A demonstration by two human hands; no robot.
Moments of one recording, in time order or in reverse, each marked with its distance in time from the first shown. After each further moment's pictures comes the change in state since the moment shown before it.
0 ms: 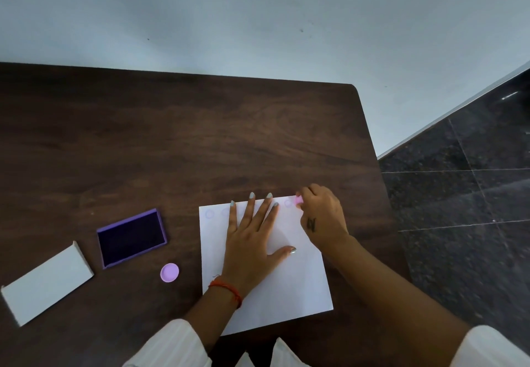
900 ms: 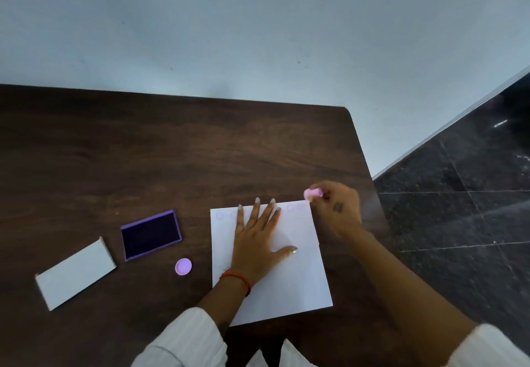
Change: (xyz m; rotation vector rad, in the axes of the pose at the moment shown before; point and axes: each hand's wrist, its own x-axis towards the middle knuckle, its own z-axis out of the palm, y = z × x) left_hand -0.001 -0.003 0.001 -0.009 -0.029 0.002; right_hand -0.001 0.004 -0.037 0.289 0.131 0.213
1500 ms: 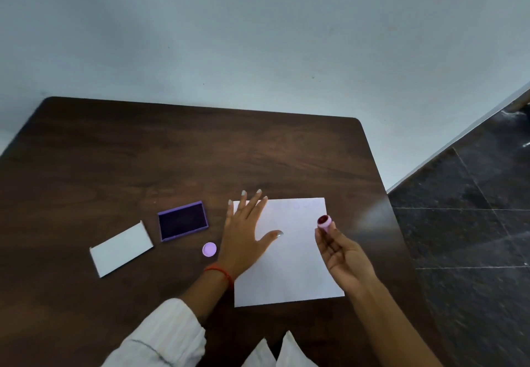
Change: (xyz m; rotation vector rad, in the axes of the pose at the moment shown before) left_hand -0.037 -0.026 -0.057 -0.162 0.182 -0.073; right_hand -0.099 -0.011 0.006 1.606 -0.173 0.747
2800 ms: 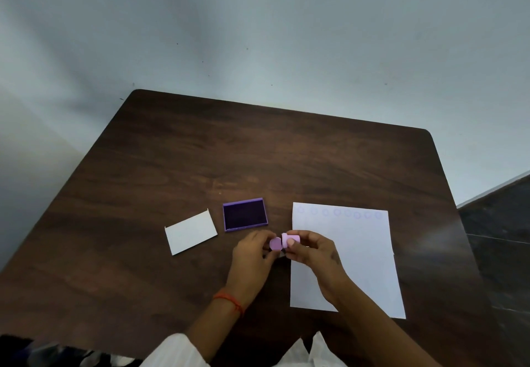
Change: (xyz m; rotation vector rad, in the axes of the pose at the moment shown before) left_hand -0.068 -0.038 -0.057 -0.190 0.077 -0.360; right_hand 0.017 0.114 0.078 -0.937 -0.167 -0.163
